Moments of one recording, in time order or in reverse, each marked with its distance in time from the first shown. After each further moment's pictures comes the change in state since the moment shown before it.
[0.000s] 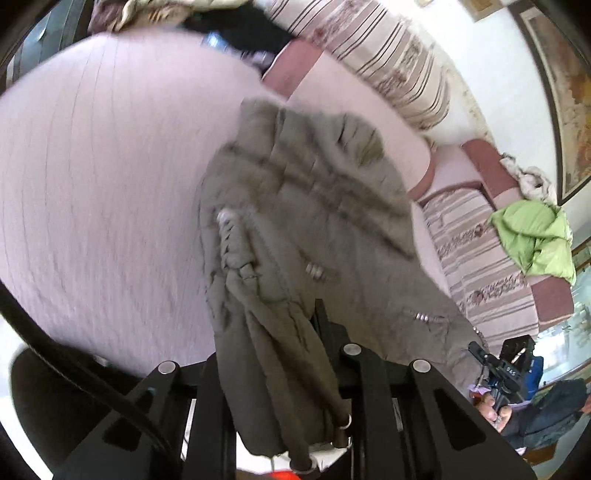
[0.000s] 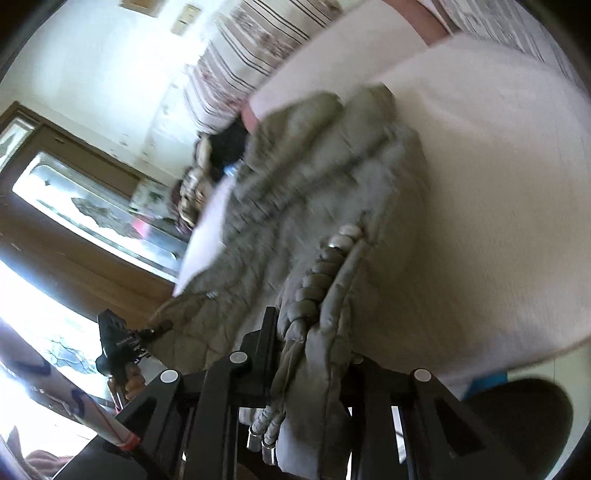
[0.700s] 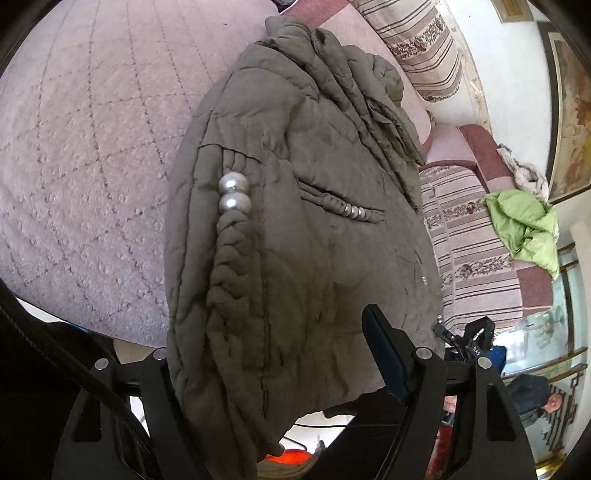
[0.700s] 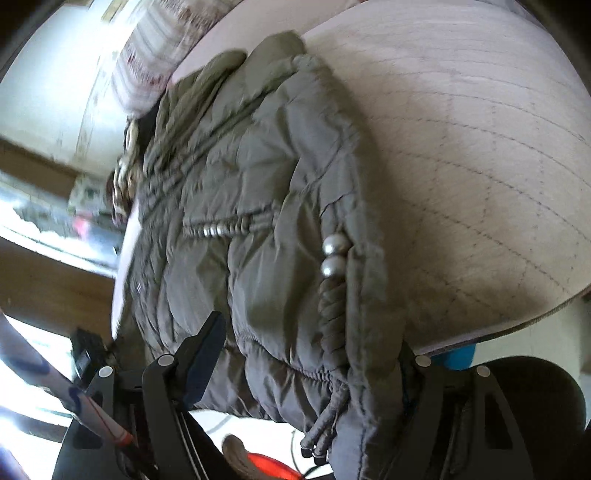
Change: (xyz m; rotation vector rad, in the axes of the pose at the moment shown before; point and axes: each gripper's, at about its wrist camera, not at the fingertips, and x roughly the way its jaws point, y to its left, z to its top) left arm 0.077 0.077 -0.072 -0.102 0.182 -0.147; right arm 0.046 -0.071 -0.043 0.106 0.131 -0.224
